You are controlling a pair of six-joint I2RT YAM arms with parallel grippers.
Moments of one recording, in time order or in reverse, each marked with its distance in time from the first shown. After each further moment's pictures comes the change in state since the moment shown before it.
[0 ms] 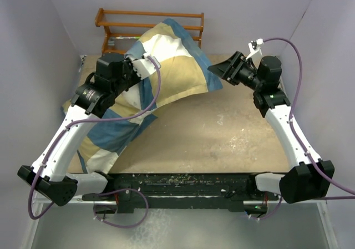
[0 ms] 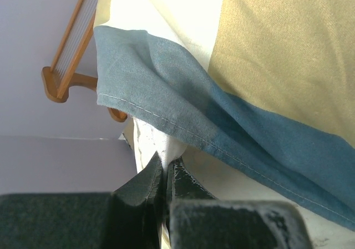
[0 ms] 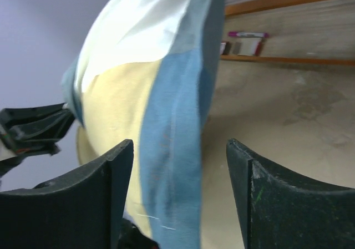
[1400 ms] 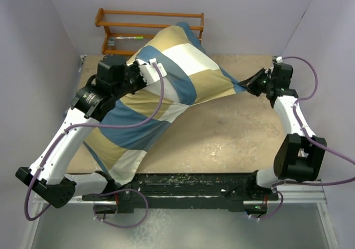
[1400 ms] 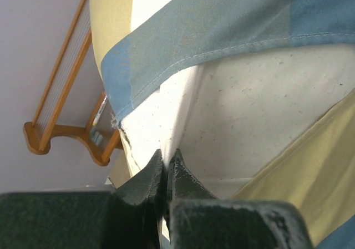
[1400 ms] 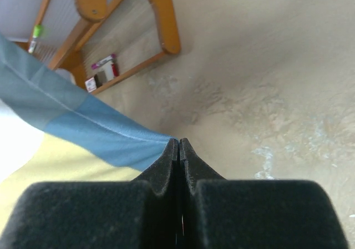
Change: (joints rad) left arm -0.046 -0.023 0.006 0.005 0.151 0.011; right arm -0.319 0.194 -0.036 -0.223 0.109 -0.065
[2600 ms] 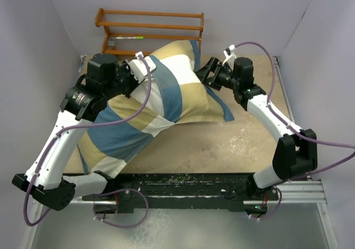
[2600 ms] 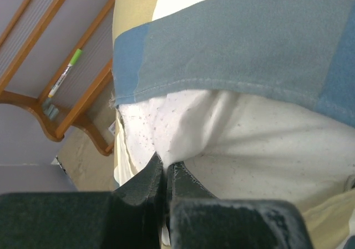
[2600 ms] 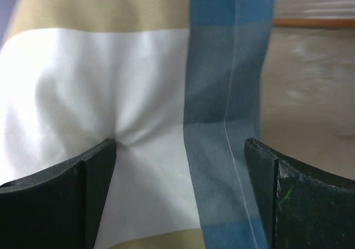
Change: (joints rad) left arm 0.046 -0.022 0.052 -0.114 0.095 -0.216; right arm 0.454 0.043 0.093 0.221 -0.024 -0.041
